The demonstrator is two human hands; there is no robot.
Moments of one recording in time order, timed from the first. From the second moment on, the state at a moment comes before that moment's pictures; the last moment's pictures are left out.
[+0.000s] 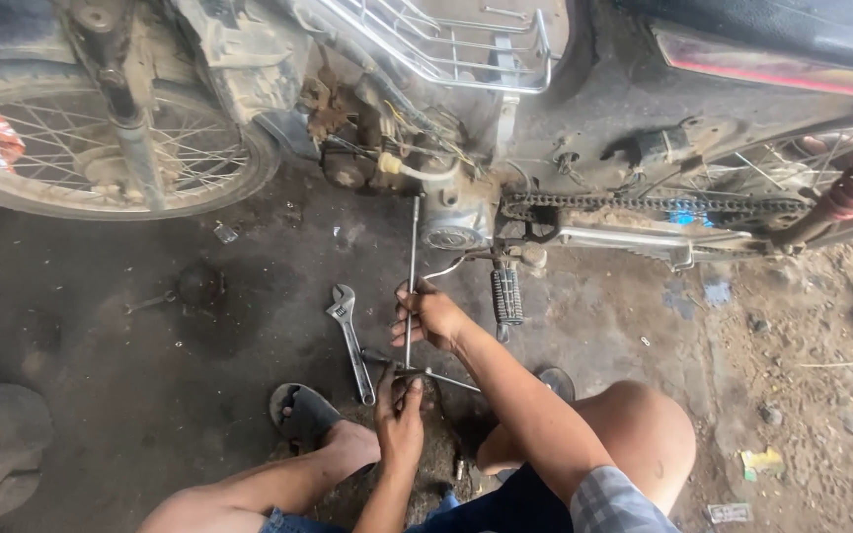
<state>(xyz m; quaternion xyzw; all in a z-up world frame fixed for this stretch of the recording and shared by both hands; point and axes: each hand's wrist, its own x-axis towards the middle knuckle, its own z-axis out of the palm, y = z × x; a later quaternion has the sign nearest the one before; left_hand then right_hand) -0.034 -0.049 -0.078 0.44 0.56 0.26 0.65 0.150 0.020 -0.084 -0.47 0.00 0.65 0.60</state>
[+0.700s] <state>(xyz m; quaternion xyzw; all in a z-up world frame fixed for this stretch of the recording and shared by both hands) -0.052 -0.022 -0.065 0.79 0.50 0.24 0.28 0.165 0.013 -0.085 -0.35 0.01 0.66 0.66</state>
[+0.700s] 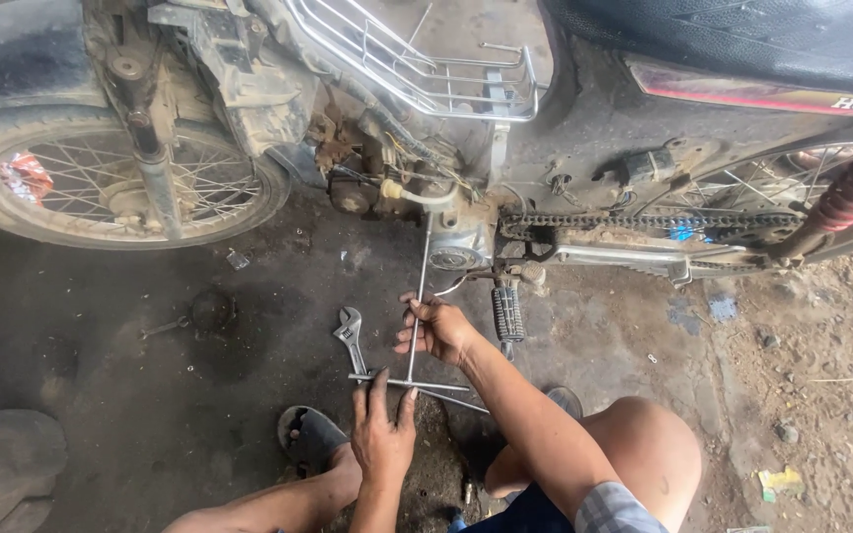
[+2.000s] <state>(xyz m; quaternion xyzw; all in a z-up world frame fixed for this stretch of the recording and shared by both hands) -0.047 -0.023 -0.070 0.82 0.50 0.09 0.25 0.157 0.014 -0.079 -0.41 0.00 0.64 0.65</state>
